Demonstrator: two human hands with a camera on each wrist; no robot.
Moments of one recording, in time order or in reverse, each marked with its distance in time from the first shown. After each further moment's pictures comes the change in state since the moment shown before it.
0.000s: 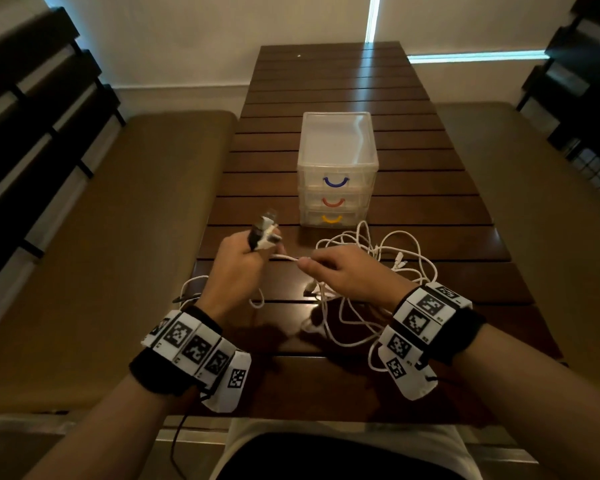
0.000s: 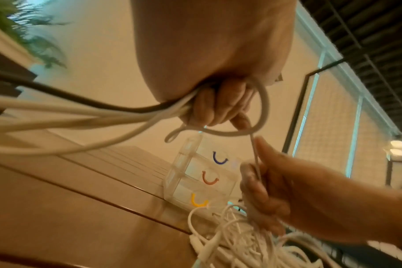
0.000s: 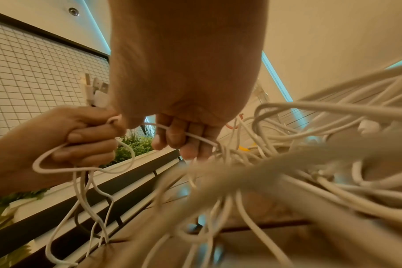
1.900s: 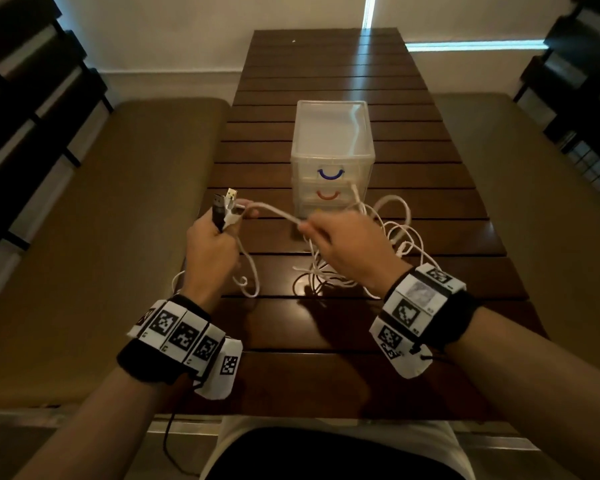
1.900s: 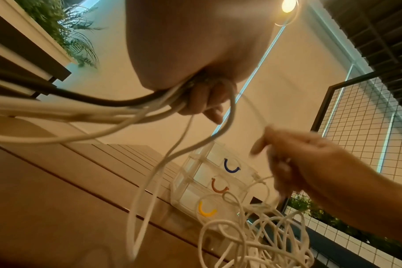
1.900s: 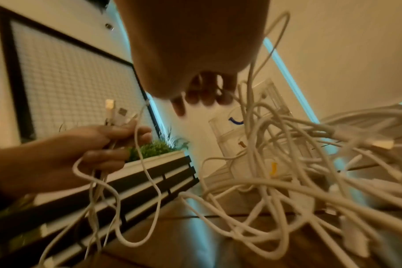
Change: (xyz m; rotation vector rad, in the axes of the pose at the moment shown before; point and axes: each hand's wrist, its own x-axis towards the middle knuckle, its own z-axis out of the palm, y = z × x) left_hand 0.014 -0.008 -0.003 -0.121 0.242 -0.102; right_hand 0.014 -0.011 -0.016 -0.327 0.342 -0.092
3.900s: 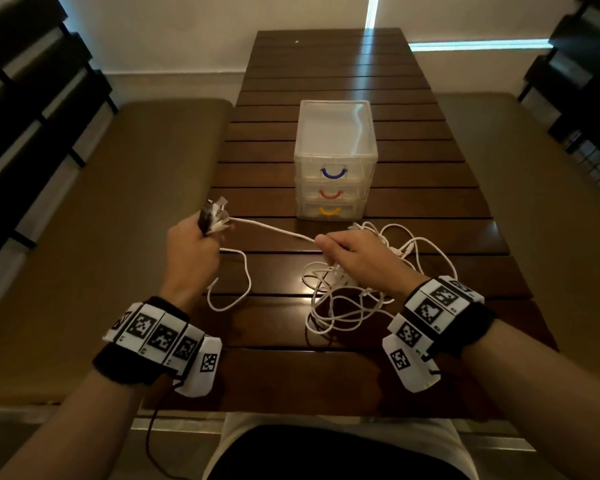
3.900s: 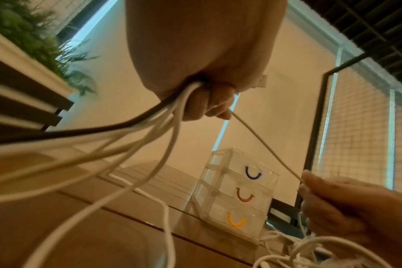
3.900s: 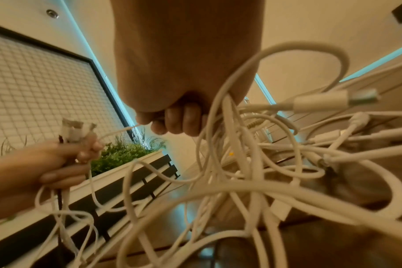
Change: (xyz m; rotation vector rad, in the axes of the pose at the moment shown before) left_hand 0.007 -0.013 -0.026 0.212 0.039 0.023; right_hand -0.022 0.018 0.003 0.400 -0.231 0.205
